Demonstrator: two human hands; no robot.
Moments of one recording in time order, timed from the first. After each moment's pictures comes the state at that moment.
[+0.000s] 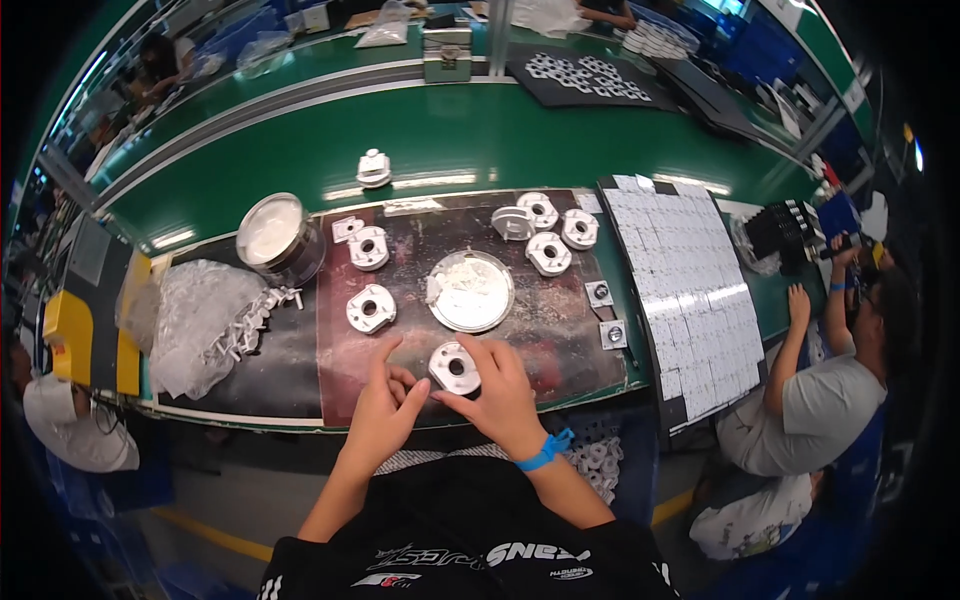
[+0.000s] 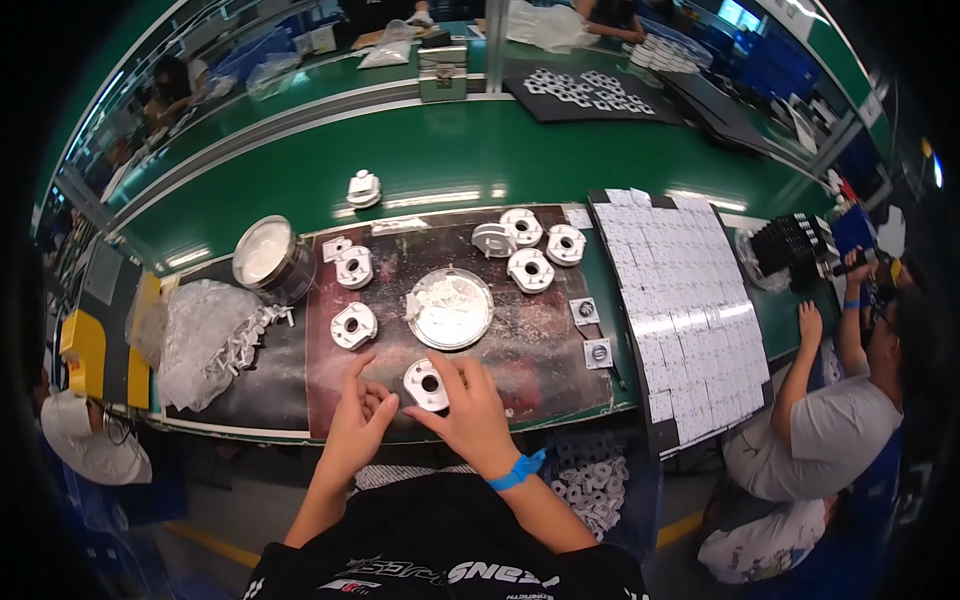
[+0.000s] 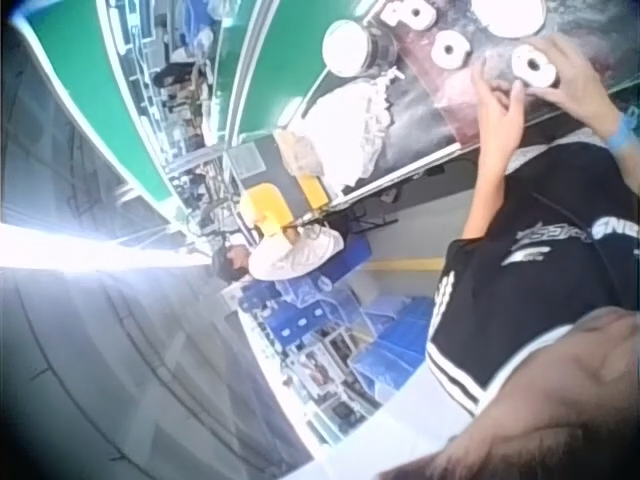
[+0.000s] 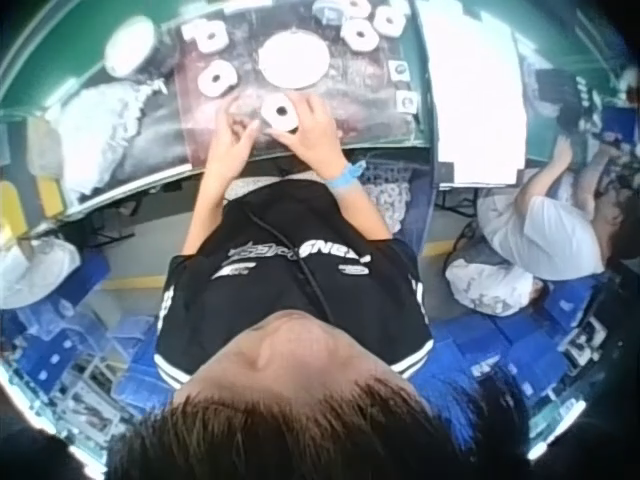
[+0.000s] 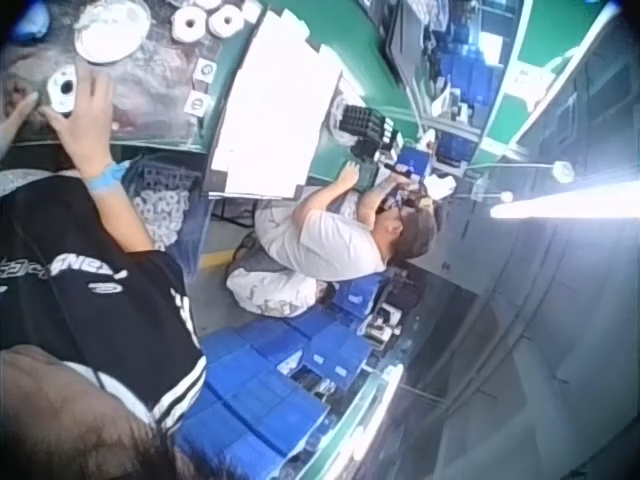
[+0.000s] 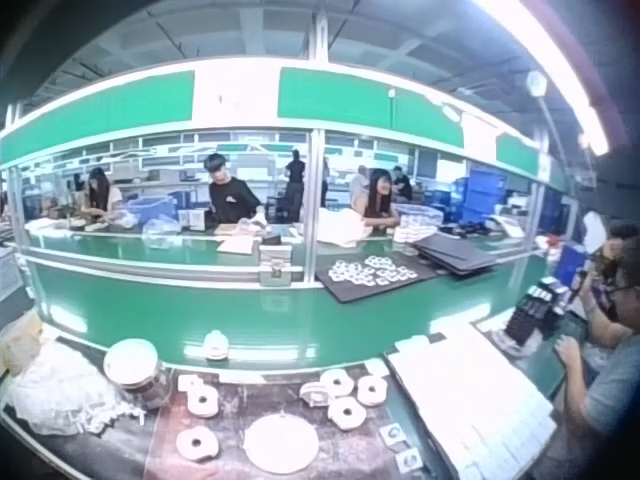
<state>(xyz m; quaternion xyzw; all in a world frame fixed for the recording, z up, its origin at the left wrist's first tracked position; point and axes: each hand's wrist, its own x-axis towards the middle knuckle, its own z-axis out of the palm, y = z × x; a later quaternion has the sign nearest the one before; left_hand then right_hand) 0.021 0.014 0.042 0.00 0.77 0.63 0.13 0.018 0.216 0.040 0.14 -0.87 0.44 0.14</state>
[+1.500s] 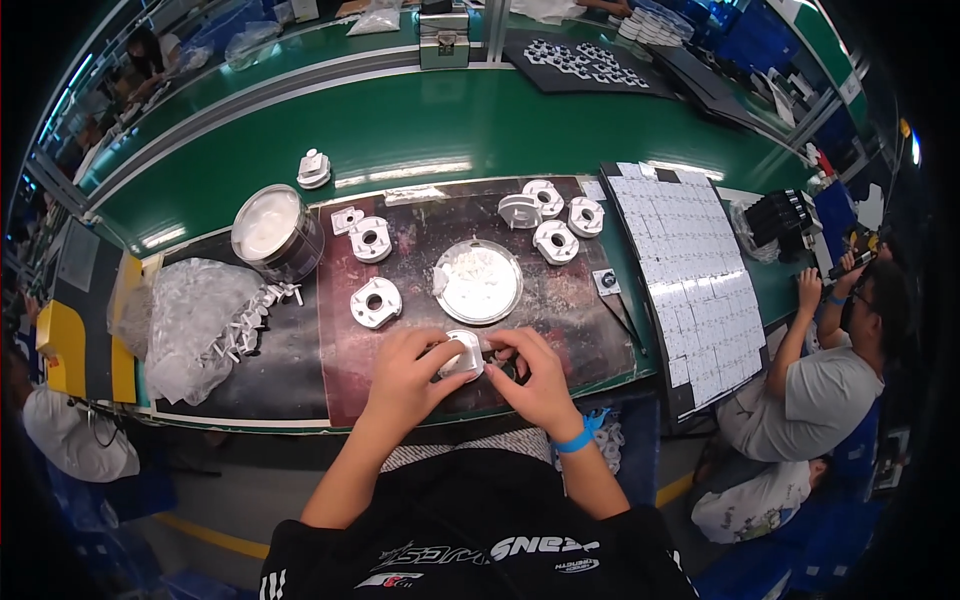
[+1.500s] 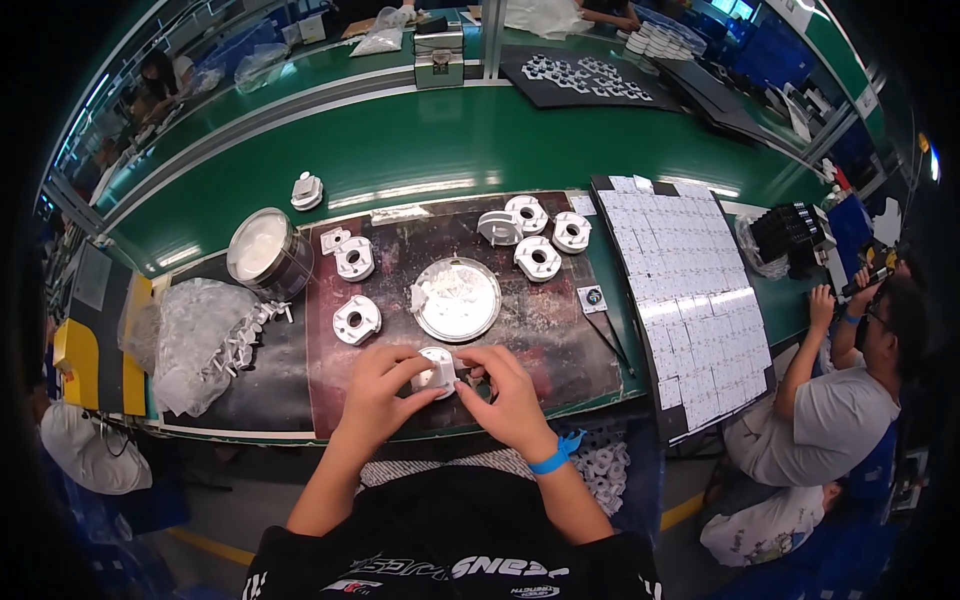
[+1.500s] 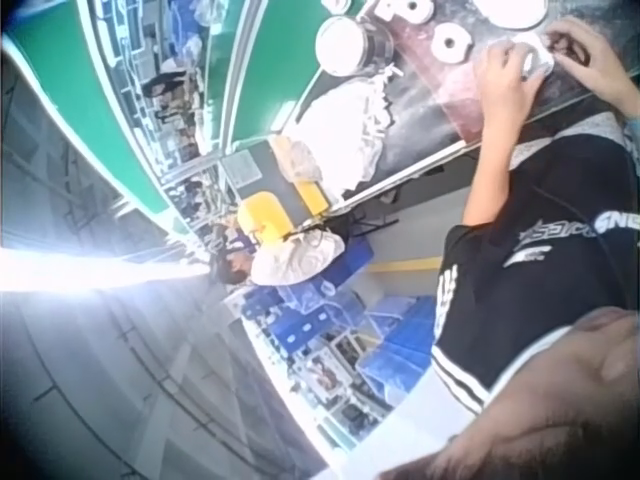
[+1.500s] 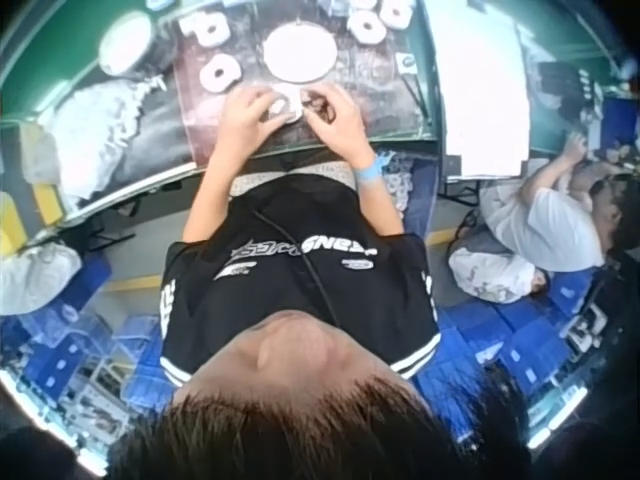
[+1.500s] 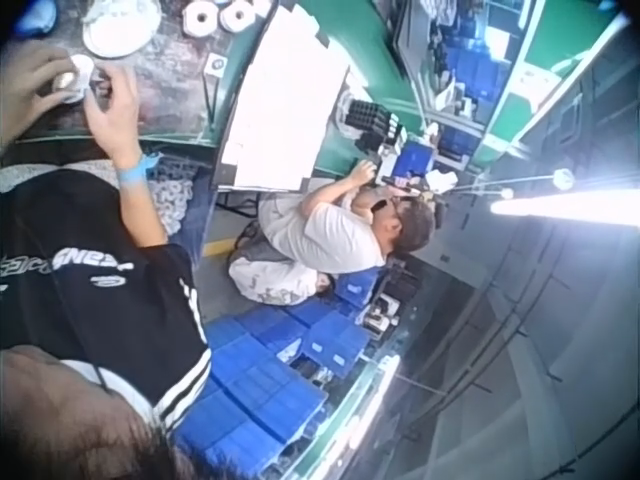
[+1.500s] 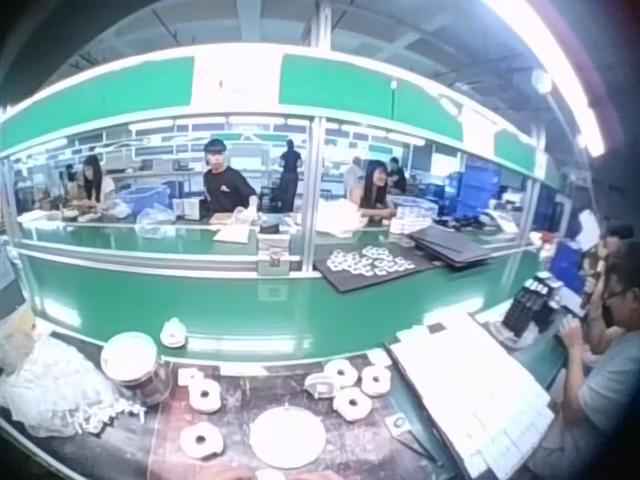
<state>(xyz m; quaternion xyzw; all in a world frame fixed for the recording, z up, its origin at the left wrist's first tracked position) -0.023 0.025 0.049 0.29 0.86 0.38 -0.16 0.009 0.244 0.045 0.09 -0.81 0.57 0.06</state>
